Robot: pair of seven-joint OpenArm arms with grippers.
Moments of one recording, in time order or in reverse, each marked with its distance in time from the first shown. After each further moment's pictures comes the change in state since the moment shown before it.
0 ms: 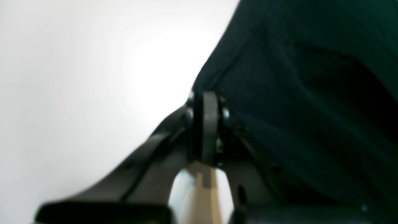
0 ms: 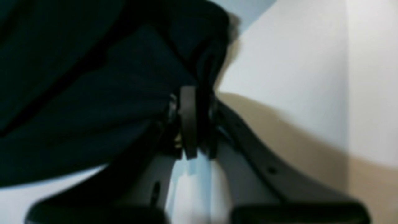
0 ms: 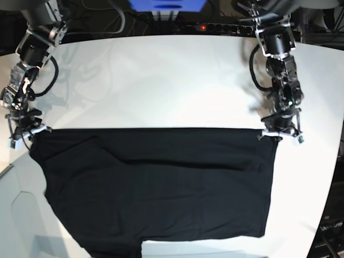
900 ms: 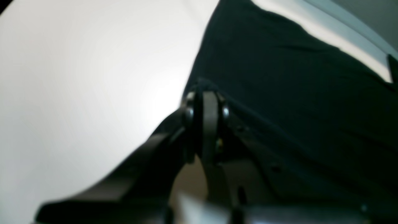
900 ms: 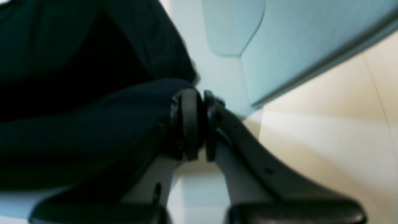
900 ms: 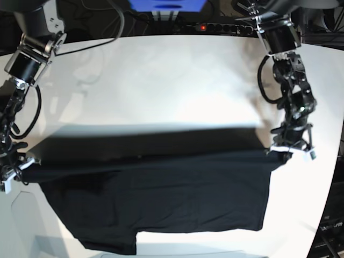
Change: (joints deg) left arm -0.2 0.2 -3.1 18.7 0.1 0.9 12.0; right arm 7.3 1.9 -5.3 26.2 -1.0 0.5 -22.1
